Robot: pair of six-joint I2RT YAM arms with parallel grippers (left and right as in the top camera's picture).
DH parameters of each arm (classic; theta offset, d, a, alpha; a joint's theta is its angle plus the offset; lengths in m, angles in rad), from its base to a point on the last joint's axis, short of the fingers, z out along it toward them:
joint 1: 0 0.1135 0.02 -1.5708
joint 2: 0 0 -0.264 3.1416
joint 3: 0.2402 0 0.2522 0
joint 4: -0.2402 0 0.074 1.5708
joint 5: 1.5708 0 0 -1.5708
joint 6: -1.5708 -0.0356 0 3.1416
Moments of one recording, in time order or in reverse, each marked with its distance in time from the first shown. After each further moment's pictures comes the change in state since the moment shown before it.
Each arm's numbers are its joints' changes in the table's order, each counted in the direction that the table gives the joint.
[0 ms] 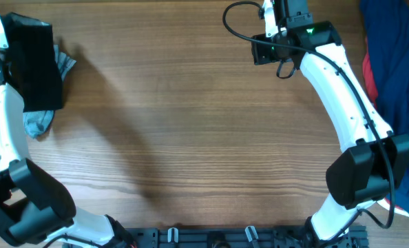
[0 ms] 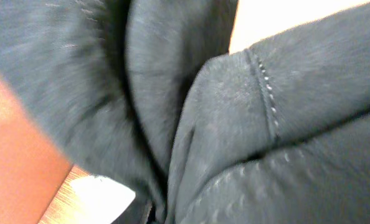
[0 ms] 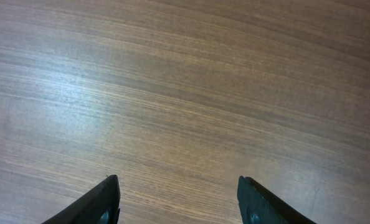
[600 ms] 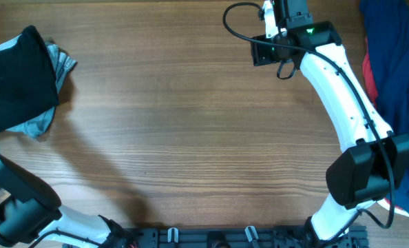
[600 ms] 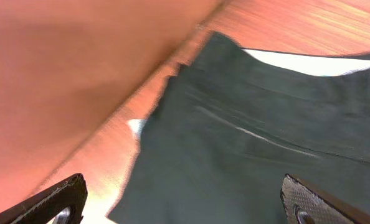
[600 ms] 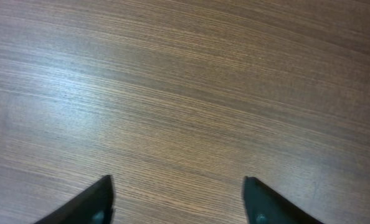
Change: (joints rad) left arm 0.235 0.072 0.000 -0.040 0.038 0.132; right arm 0.000 0.000 0.000 -0.011 0.000 -0.001
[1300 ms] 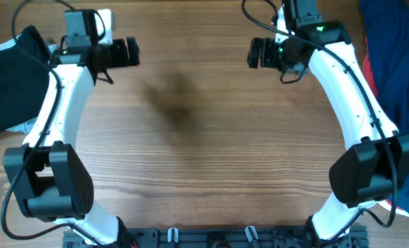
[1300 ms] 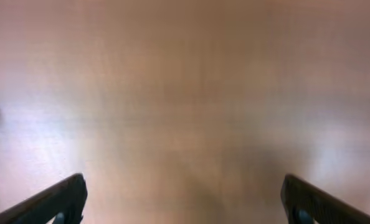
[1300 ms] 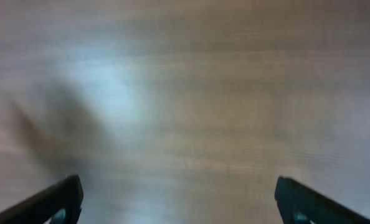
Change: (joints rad) left arm -0.676 -0.002 0.001 -0.238 0.258 0.185; right arm -0.057 0.000 -0.004 -0.148 -0.151 -0.261
